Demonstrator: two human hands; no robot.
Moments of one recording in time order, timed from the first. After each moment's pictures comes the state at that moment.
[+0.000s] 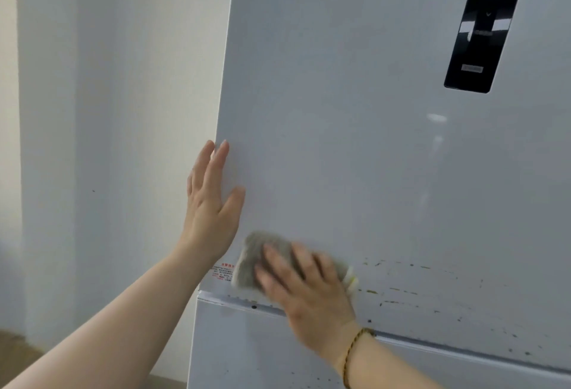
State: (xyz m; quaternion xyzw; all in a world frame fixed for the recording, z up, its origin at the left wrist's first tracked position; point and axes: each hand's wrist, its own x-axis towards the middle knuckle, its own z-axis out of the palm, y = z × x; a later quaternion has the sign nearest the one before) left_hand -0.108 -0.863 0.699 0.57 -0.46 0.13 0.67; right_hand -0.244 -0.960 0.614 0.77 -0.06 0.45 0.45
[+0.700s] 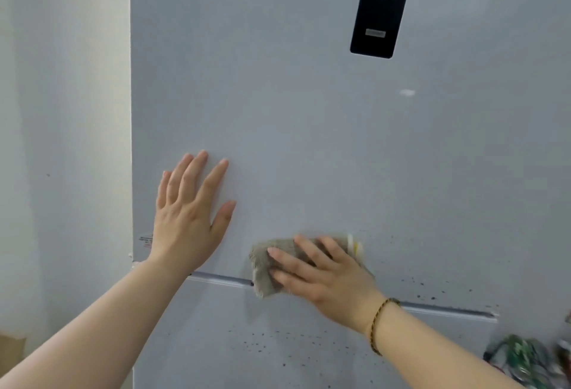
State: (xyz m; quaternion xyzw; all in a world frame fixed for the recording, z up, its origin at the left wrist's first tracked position) left_hand -0.165 -0.897 0.661 0.66 -0.50 0.39 0.42; right_hand -0.370 -1.010 0.625 0.78 0.00 0.35 0.53
